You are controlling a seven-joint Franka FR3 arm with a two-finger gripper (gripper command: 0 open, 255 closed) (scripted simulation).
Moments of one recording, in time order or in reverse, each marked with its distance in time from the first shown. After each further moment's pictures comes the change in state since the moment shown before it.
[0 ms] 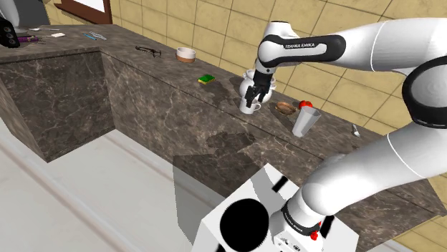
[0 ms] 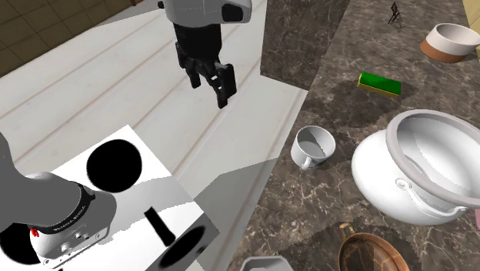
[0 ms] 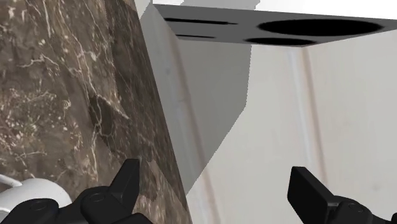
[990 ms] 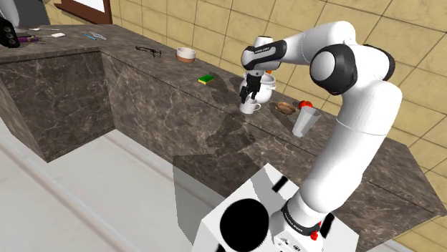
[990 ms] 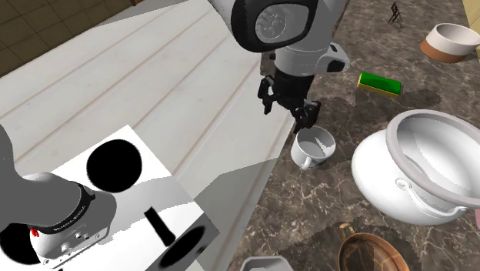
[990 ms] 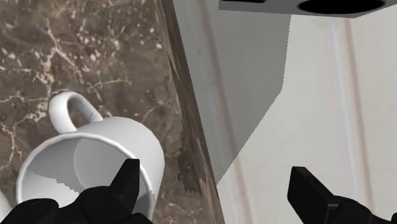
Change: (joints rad) arm -0.082 0.560 -0.117 0.415 0.131 0.135 -0.252
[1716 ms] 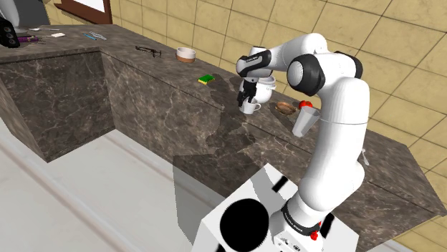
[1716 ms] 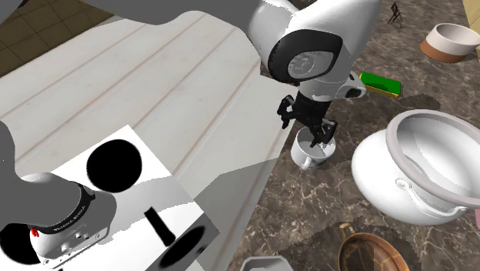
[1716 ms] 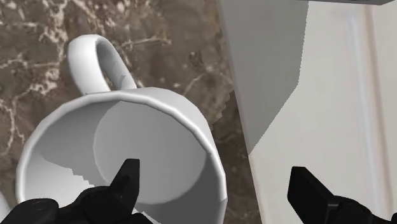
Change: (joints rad) arm -0.065 0.233 0.008 0.172 0.073 0.050 -0.074
